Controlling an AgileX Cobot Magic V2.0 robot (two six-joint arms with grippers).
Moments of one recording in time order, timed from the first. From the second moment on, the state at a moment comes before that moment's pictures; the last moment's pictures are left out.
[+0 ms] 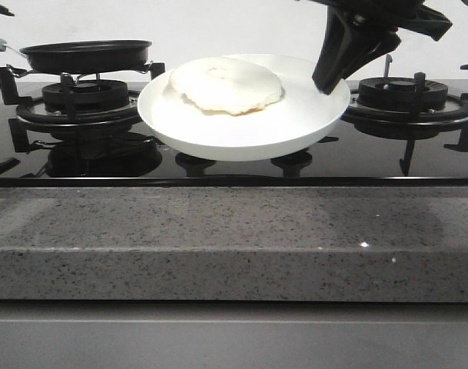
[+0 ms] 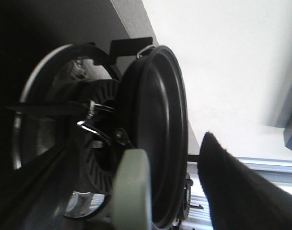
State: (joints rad) left arm 0.36 1.89 -1.36 -1.51 1.06 0.53; right arm 0.30 1.62 -1.35 0.34 0.78 -0.13
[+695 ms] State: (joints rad) left arm 0.49 1.70 -1.36 -1.32 1.11 0.58; right arm 0.30 1.62 -1.35 0.34 0.78 -0.13
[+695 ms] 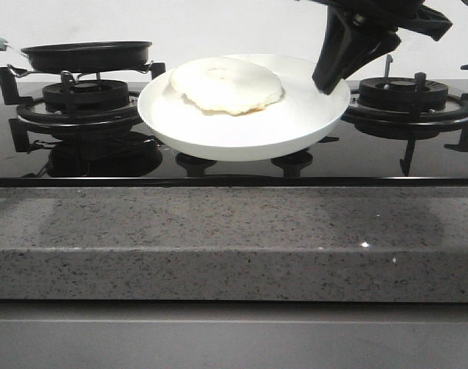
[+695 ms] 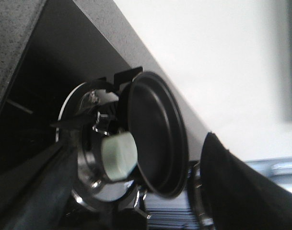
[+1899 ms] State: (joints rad) left arm -0.17 0.73 -0.87 -0.14 0.90 0.07; right arm 0.30 1.62 -1.35 0.34 0.78 -0.13
